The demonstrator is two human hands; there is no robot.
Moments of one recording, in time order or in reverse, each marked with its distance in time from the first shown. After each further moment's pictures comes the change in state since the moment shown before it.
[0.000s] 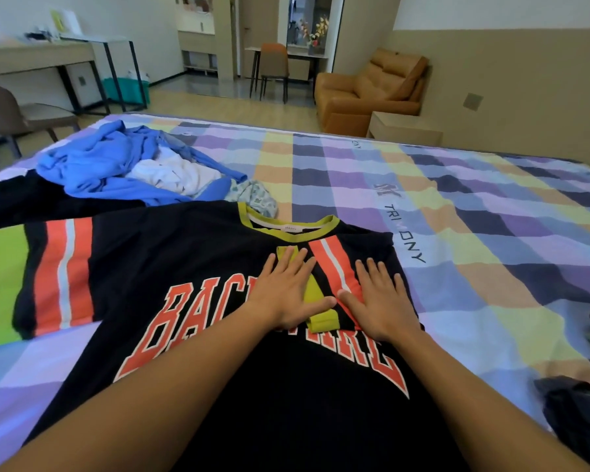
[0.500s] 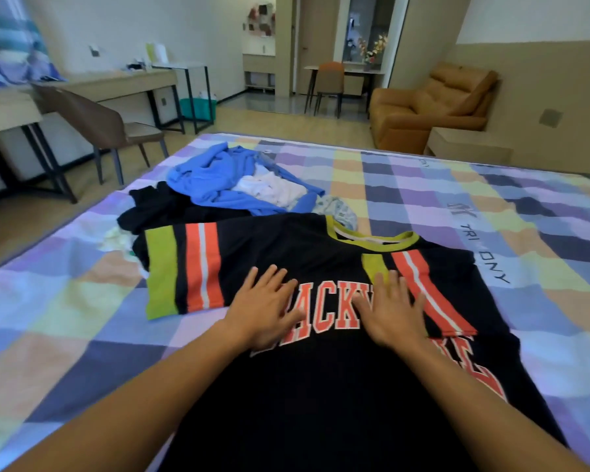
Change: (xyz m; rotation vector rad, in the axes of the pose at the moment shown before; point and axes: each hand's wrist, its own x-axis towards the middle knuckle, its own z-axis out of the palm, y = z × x) left_hand -0.148 -0.130 -0.040 0.083 0.096 -0.130; right_hand -0.028 -0.148 -0.010 0.044 -0.034 0.045
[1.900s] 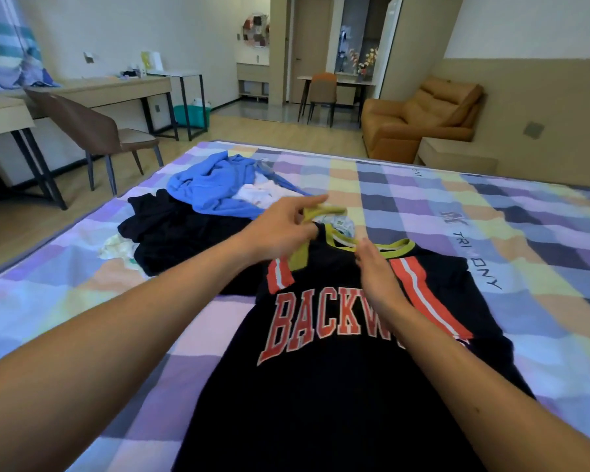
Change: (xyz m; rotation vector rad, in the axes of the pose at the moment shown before) left_hand 0.042 0.006 -0.146 -0.885 0.148 0.068; right_hand 0.010 -0.058 -0.054 1.039 0.048 -0.075
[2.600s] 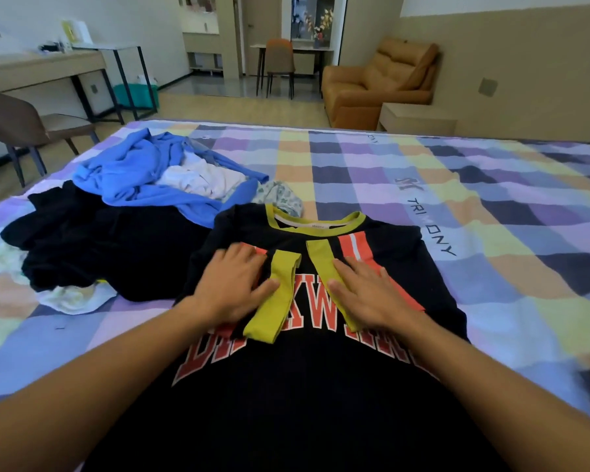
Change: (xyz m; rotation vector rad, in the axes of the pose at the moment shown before) left_hand 0.015 -0.106 0.110 0.987 -0.079 0.073; right_hand 0.011 0.090 -0.085 -0.955 -0.240 -0.043
